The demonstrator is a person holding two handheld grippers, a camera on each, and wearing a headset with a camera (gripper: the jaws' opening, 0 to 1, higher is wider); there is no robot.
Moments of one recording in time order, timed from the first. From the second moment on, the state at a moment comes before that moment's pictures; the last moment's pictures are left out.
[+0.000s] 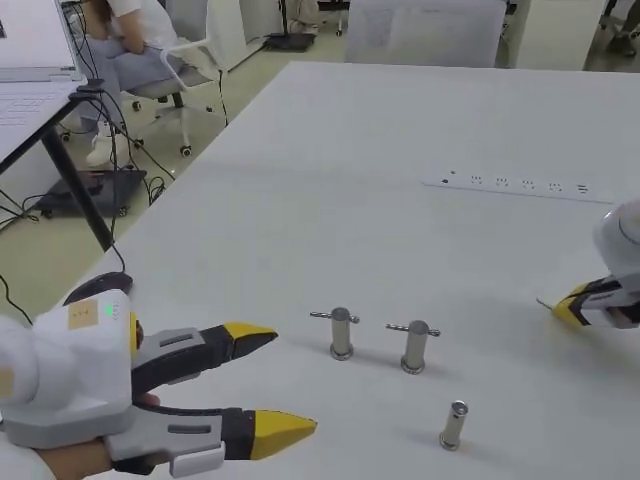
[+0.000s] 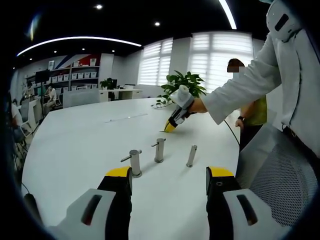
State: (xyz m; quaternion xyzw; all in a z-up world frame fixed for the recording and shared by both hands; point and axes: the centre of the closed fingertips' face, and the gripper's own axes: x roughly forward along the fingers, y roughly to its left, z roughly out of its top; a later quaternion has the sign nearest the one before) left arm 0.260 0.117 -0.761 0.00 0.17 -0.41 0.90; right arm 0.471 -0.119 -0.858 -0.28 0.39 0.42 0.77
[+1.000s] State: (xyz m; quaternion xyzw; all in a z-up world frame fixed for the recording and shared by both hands) left arm 0.264 0.099 -0.751 0.01 0.16 -0.43 0.89; right arm 0.445 -0.121 -0.834 -0.31 0.36 0.46 0.76
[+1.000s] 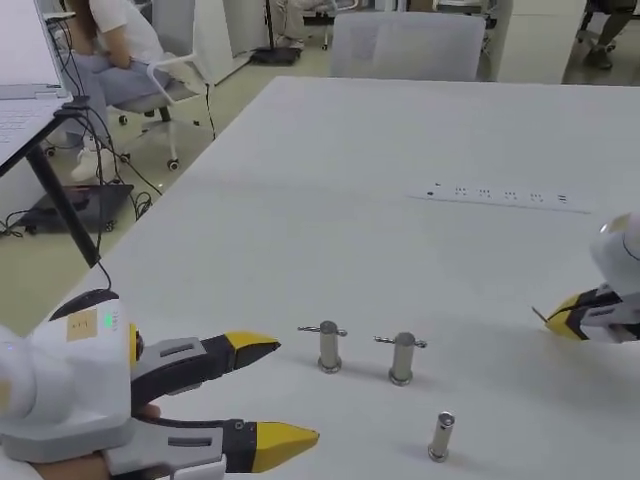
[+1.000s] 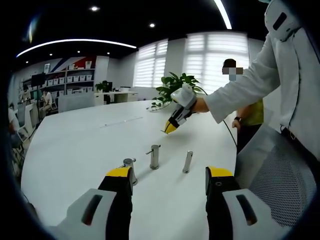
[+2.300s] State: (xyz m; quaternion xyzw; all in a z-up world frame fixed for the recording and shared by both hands) left arm 0.272 0.040 -0.726 0.04 0.13 -0.49 0.86; right arm 0.318 -0.051 -0.736 -0.30 0.29 0.59 0.69
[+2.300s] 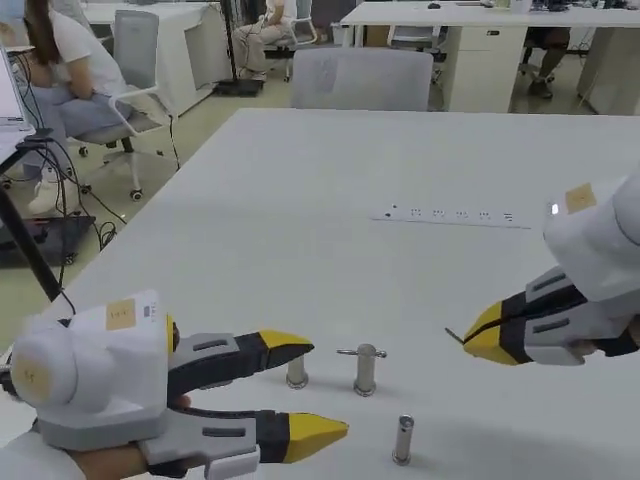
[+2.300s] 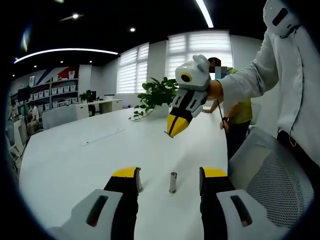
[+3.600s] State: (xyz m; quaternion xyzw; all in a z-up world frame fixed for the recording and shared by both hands) left arm 0.257 -0.019 -0.723 0.08 0.13 -0.57 0.81; right arm 0.253 -0.019 -0.740 -0.37 0.29 0.66 0.59
